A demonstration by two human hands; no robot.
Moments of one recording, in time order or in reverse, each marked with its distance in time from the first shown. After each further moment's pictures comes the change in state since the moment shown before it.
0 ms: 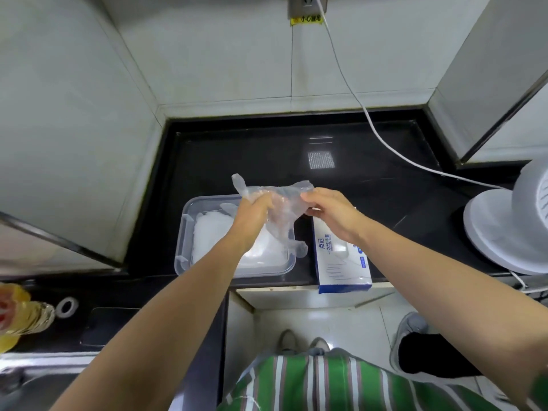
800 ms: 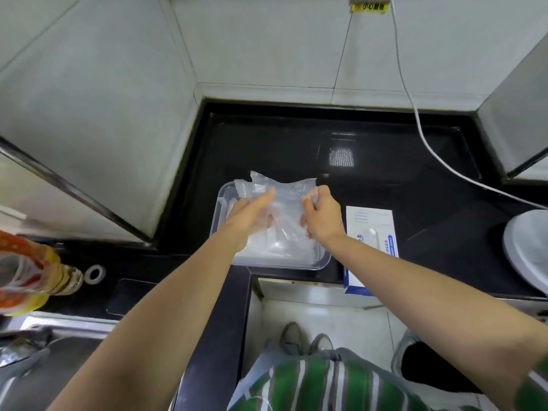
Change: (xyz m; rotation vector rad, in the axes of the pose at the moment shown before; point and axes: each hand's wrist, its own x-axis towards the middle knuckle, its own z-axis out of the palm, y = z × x) left_hand 0.018 -0.061 -0.075 -0.356 0.059 -0.018; right_hand 0.017 0.024 0.102 -0.473 0.332 -0.050
